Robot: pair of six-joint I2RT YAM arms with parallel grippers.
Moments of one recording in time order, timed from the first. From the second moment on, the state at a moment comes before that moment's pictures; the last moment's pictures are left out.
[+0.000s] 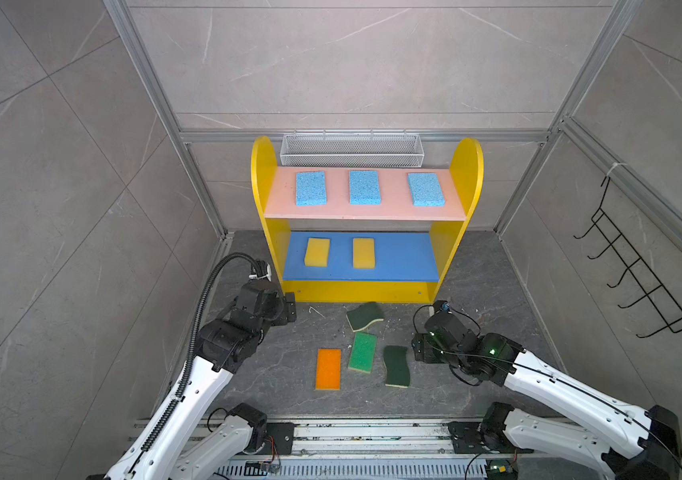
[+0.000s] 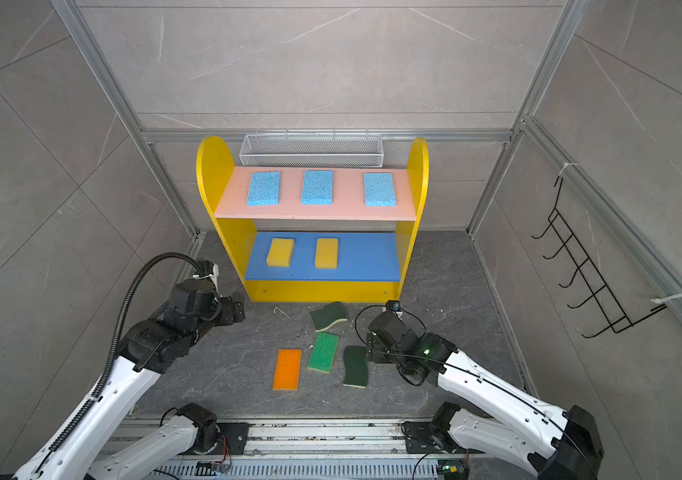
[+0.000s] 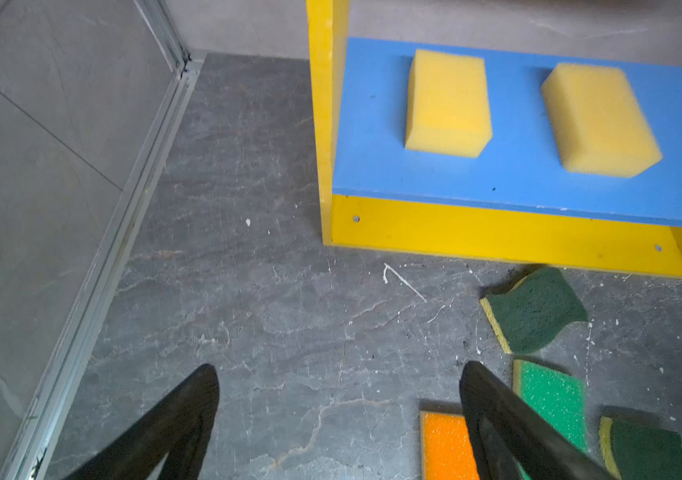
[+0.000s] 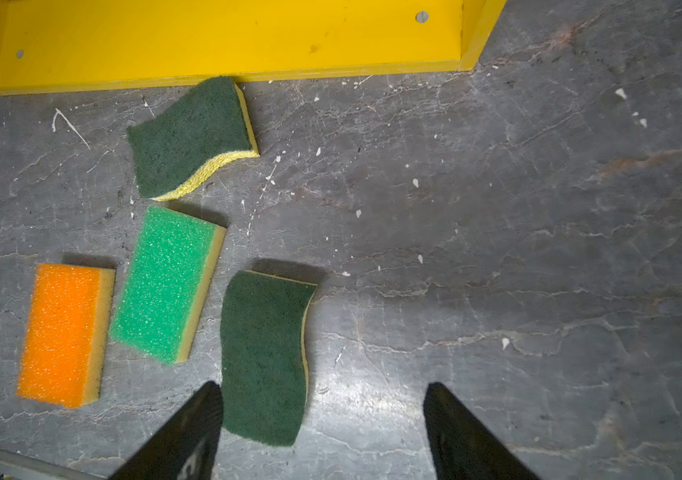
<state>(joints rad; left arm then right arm) -0.46 0.88 1.02 -0.88 -0.35 -0.36 0.82 0.98 0.77 -0.80 0.25 0.72</state>
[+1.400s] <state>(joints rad) -0.46 0.84 0.77 -0.99 -0.25 -0.67 1.21 1.39 0.74 -0.68 0.36 1.17</state>
